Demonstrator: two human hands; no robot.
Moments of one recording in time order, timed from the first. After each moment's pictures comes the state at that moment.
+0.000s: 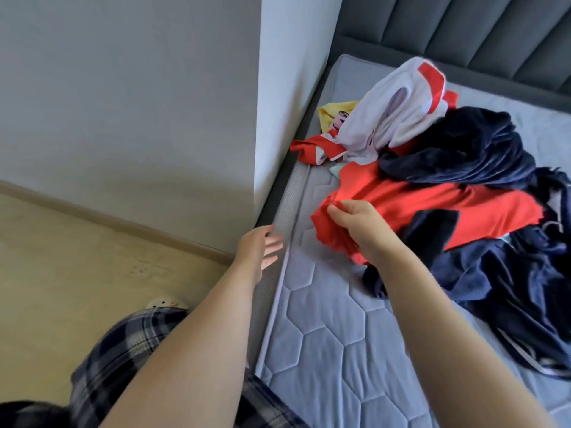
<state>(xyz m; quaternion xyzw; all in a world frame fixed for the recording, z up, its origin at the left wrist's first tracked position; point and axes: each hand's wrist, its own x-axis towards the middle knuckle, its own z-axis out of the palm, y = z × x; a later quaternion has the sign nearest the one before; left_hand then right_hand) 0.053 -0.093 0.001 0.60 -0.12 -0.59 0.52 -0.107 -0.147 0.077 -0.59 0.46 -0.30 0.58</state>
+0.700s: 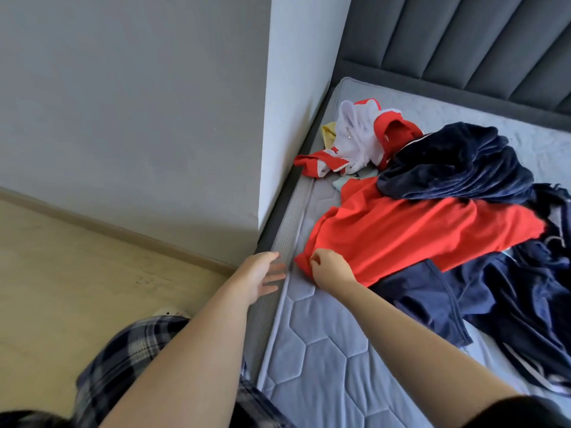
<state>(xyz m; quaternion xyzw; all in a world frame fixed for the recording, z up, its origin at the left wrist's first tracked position) 0.053 -0.065 0.014 0.63 -0.14 -0.64 0.43 -0.093 -0.143 -0.018 -0.79 0.57 -0.05 0.21</state>
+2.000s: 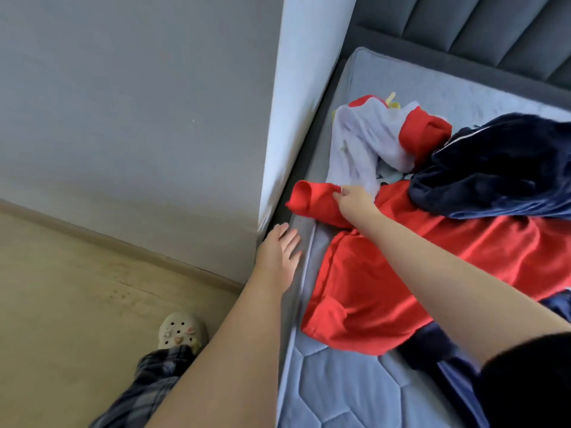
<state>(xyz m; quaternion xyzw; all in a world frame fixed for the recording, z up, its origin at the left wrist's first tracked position) 0.062 -0.189 -0.027 0.42 0.03 -0.65 0.63 -0.043 -0.327 0.009 -0.75 0.60 -0.10 0.25</state>
